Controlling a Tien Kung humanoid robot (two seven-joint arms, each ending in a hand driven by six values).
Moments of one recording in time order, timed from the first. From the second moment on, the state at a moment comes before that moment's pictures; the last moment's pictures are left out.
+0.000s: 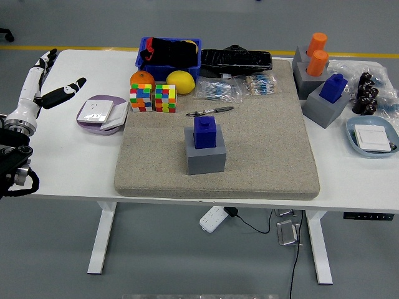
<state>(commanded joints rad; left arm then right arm) -0.73 0.44 -0.56 -0.66 0.71 0.39 -0.47 0.11 -0.39 1.38 0.25 -1.54 0.19 -0.10</state>
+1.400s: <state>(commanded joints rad) -0.73 0.42 -0.55 -0.66 0.71 0.39 -0.47 0.10 -0.39 1.38 0.25 -1.54 0.19 -0.10</state>
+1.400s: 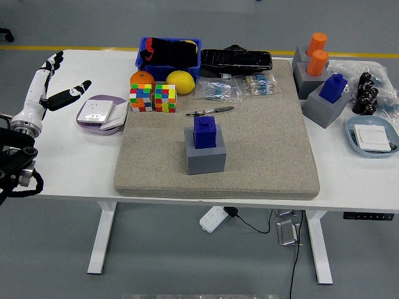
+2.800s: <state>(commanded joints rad) -0.74 0.42 -0.54 -0.67 0.71 0.38 -0.46 0.11 -0.39 1.39 0.25 -1.55 0.19 -0.10</state>
